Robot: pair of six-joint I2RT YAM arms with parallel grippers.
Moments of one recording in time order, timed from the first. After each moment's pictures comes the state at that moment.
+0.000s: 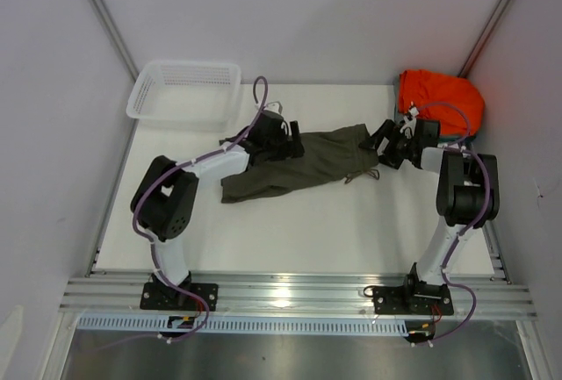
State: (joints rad) left arm -0.59 1.83 1.25 -0.12 -0.07 -0.61; right arm -0.10 1.90 1.05 0.09 -0.61 0.53
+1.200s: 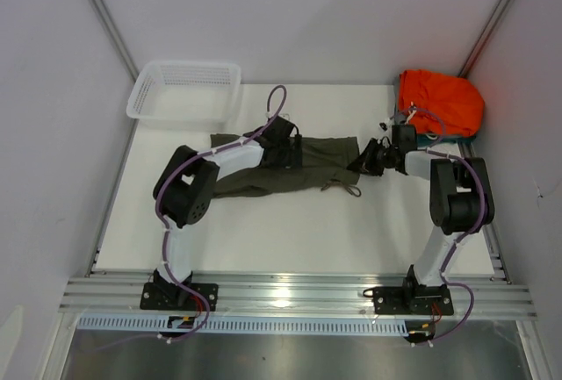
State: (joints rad) left arm -0.60 2.05 1.43 -0.35 -0.14 -0.52; right arm 0.05 1.88 1.00 0.00 -0.63 0.50
